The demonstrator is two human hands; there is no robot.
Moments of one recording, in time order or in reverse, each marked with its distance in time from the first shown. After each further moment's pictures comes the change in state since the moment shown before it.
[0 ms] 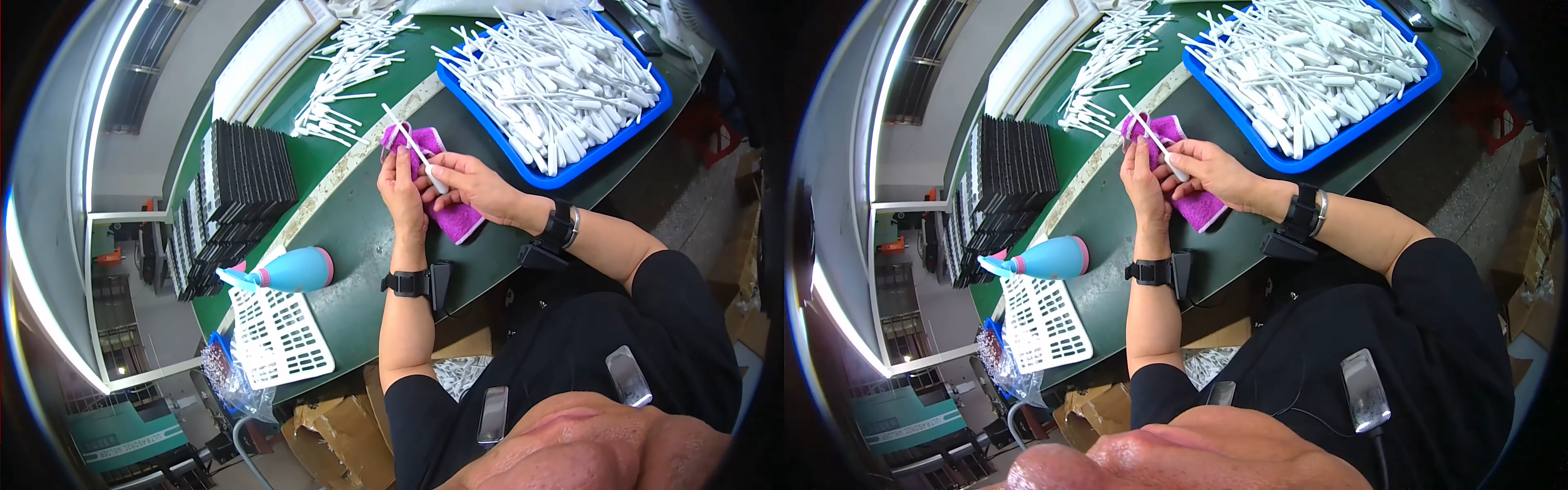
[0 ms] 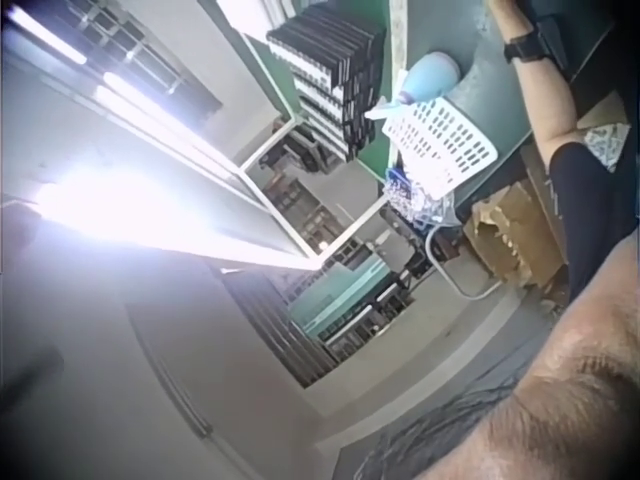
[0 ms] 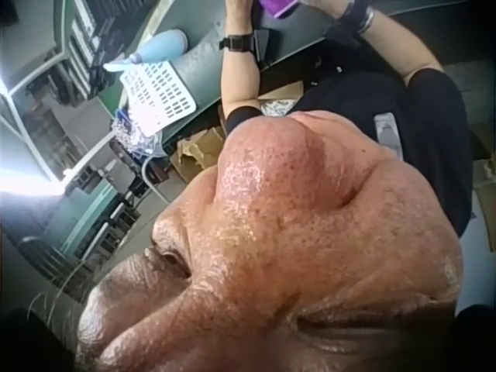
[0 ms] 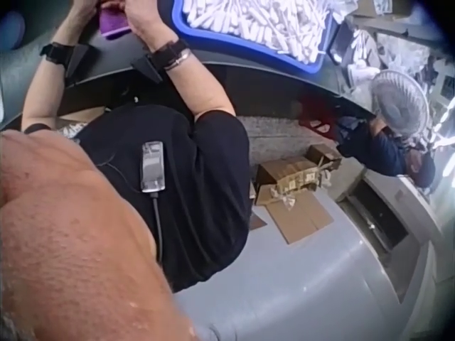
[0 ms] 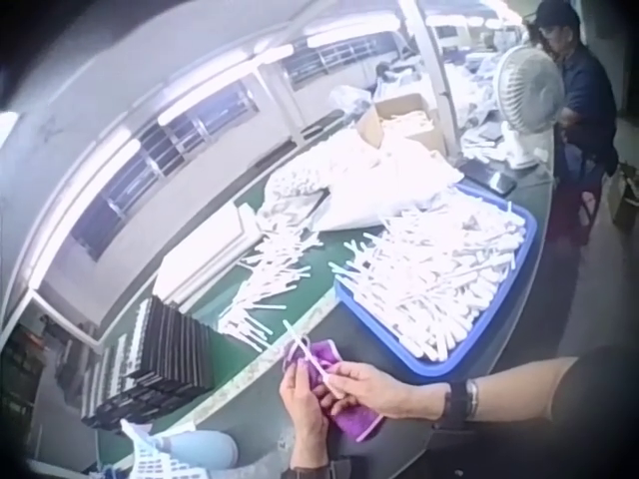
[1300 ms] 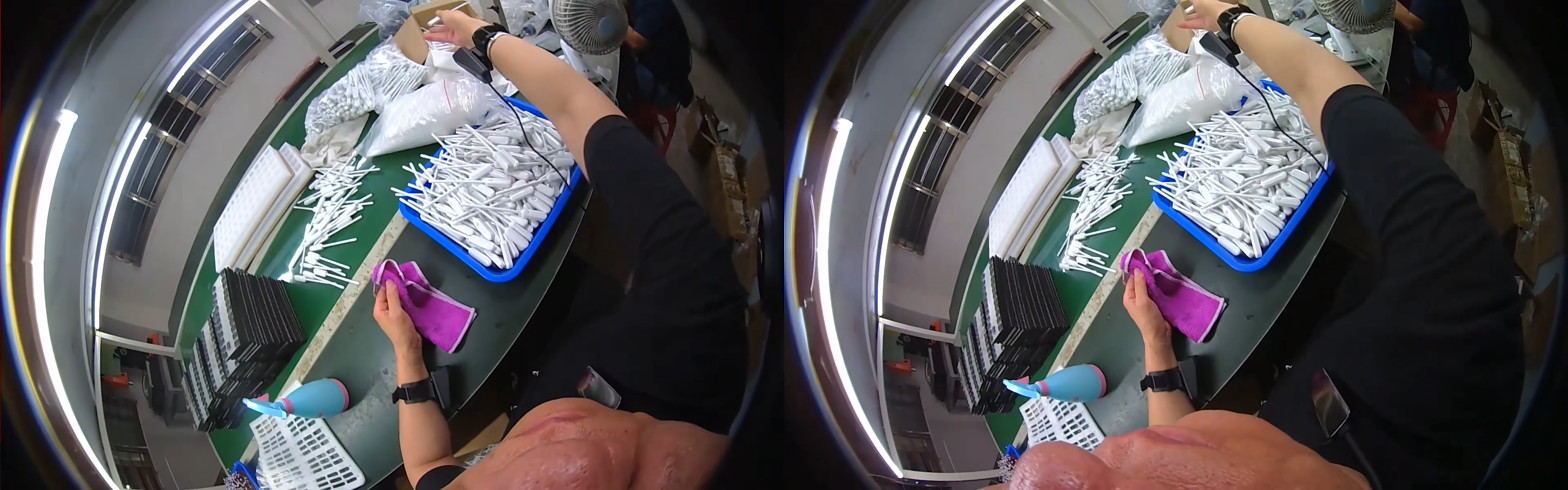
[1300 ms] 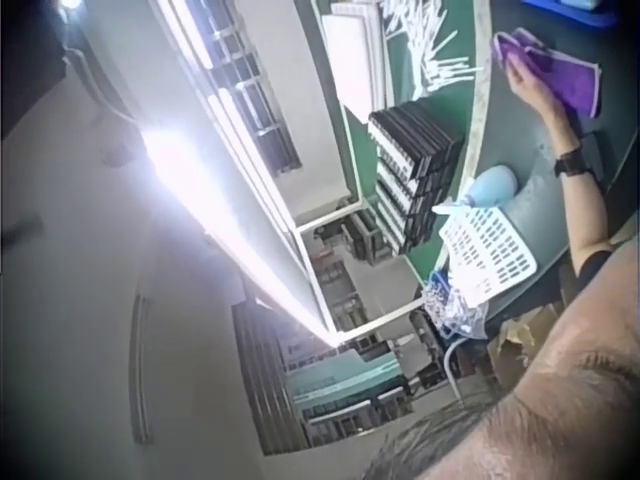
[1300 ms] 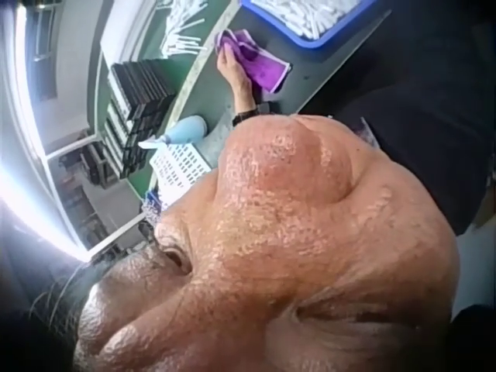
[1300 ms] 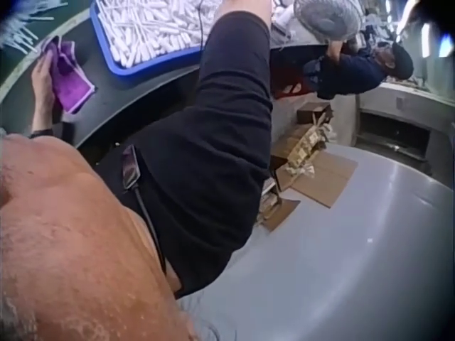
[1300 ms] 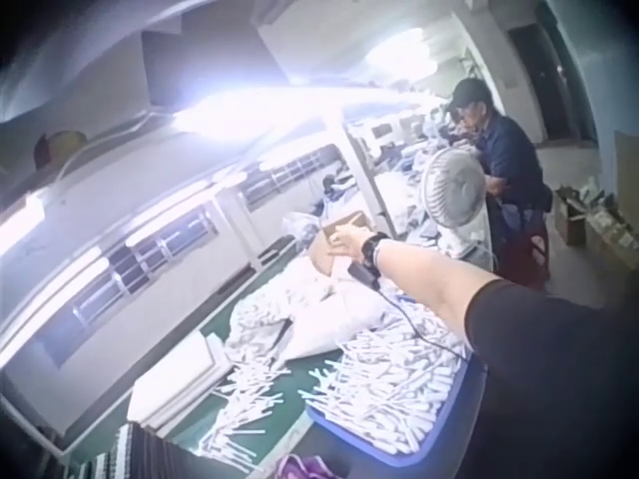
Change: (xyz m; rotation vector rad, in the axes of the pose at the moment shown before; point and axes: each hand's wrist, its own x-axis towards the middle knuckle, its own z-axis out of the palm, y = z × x) left_hand 0.000 -0.016 0.012 0.017 -0.084 0.112; right_hand 0.101 -0.436 -0.217 -0.086 0.721 -0.708
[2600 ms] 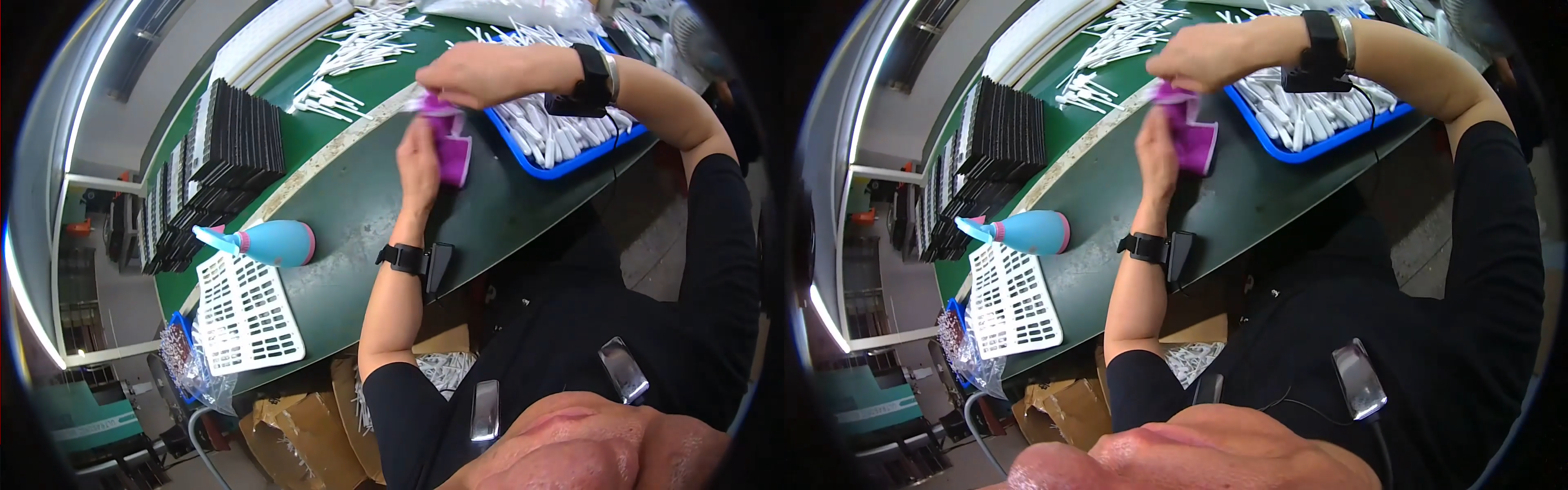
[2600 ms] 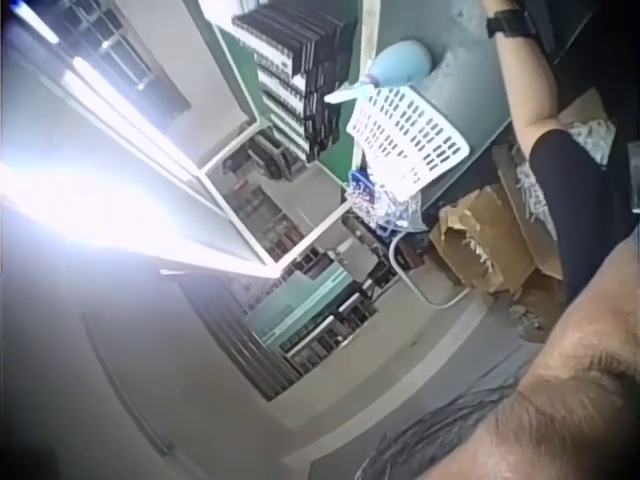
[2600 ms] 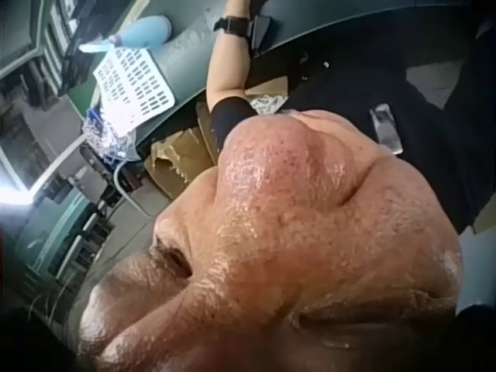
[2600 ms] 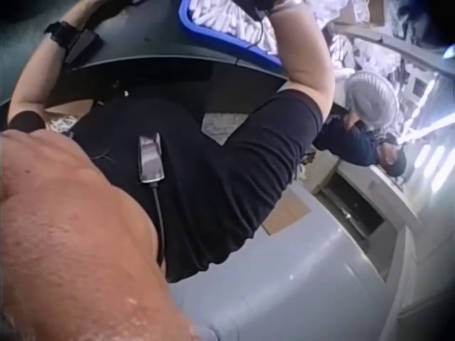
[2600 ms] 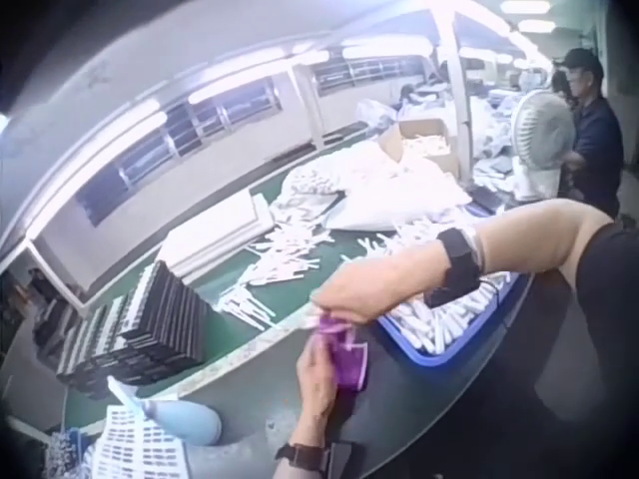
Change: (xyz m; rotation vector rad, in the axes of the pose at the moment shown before) left_hand 0.009 -0.001 -0.014 0.159 0.079 0.284; right_hand -0.334 0.113 0.099 -1.275 -1.565 -0.919
